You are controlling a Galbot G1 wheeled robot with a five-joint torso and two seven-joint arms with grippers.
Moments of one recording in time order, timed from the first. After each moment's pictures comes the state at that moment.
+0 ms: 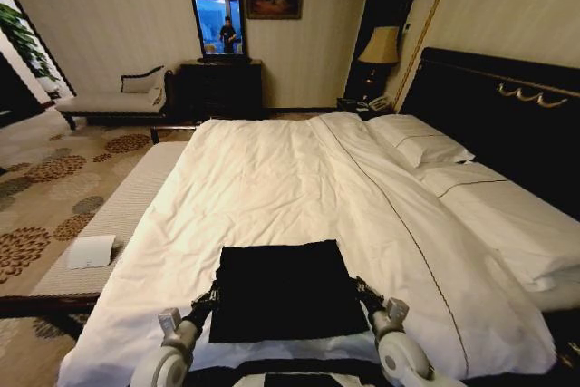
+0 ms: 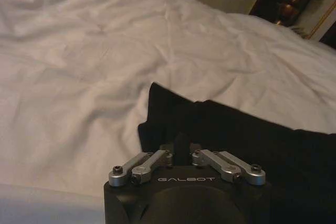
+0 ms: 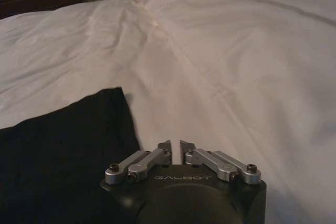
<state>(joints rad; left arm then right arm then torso) 1.75 -1.25 -0.54 -2.05 -0.64 0.25 -0.02 -1.56 0.90 0.24 1.90 0.85 0.04 0.54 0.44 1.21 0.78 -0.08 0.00</state>
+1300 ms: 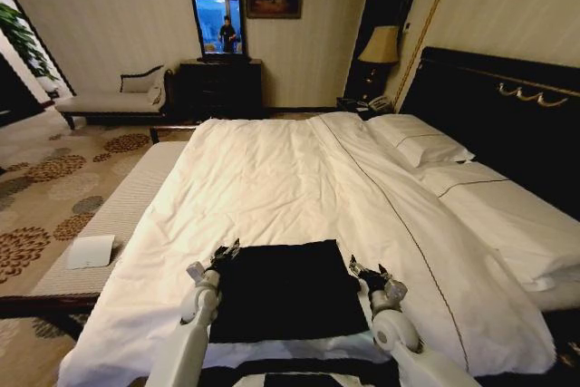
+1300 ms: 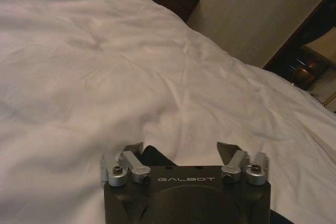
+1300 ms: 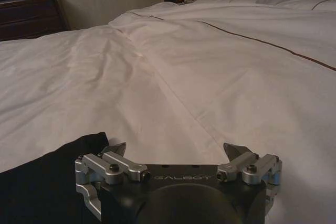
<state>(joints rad) 1.22 -1.43 -0.49 -1.56 -0.69 0.18 -0.02 -1.41 0.94 0.22 1.83 0.83 0.05 0.61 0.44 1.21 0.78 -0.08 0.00</state>
